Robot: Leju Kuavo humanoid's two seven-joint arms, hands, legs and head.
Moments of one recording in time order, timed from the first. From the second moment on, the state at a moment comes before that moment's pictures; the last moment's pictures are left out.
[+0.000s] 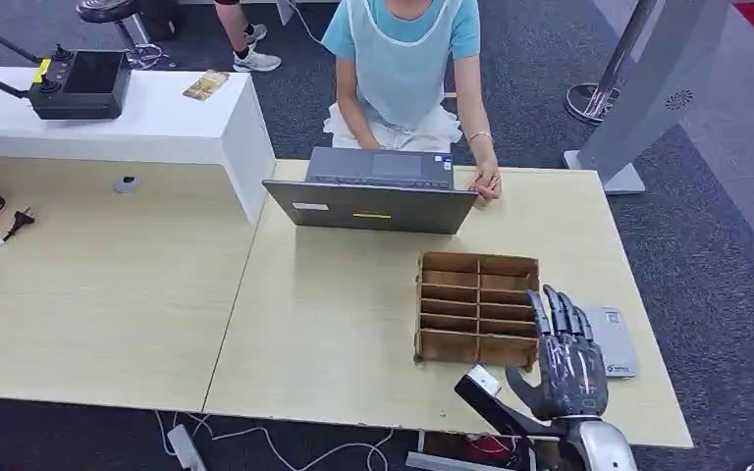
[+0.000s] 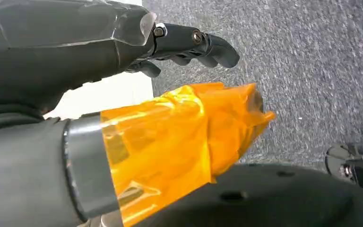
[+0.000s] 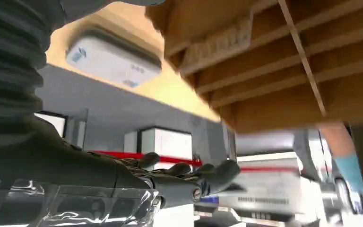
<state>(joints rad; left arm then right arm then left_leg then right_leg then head) -0.07 -0.22 1.04 -0.23 -1.37 0.26 0.15 0.11 -0.23 0.36 -1.73 1.36 -0.20 0.25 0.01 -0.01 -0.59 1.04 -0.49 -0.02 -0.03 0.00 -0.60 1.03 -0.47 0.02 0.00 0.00</state>
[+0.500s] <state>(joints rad) -0.07 -0.22 1.04 -0.23 -1.37 0.25 0.15 0.05 -0.19 0.37 -1.60 1.34 -0.19 0.25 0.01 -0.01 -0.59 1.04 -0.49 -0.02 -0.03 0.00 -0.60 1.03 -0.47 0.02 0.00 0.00</state>
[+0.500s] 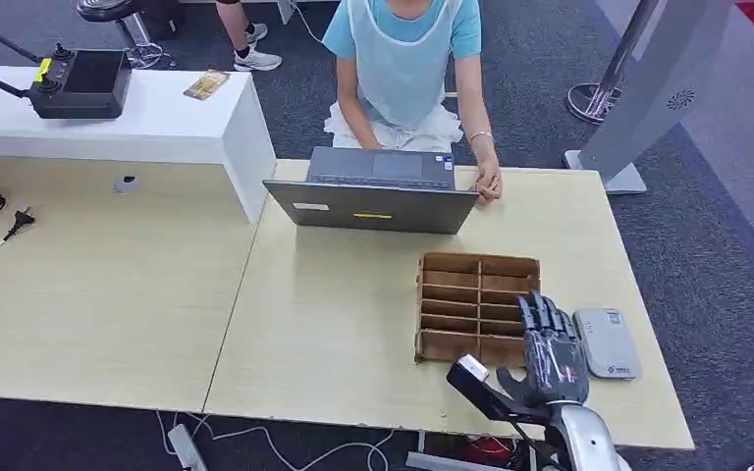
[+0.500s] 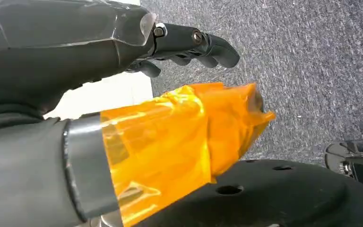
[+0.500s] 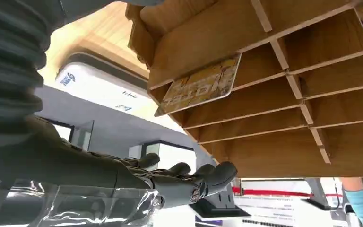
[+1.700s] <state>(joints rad) -0.07 -0.22 1.04 -0.23 -1.38 0.25 0.15 0.04 -0.17 0.37 -1.60 1.39 -0.26 0.23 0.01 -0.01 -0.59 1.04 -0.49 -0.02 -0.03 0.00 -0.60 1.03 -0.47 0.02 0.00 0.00</state>
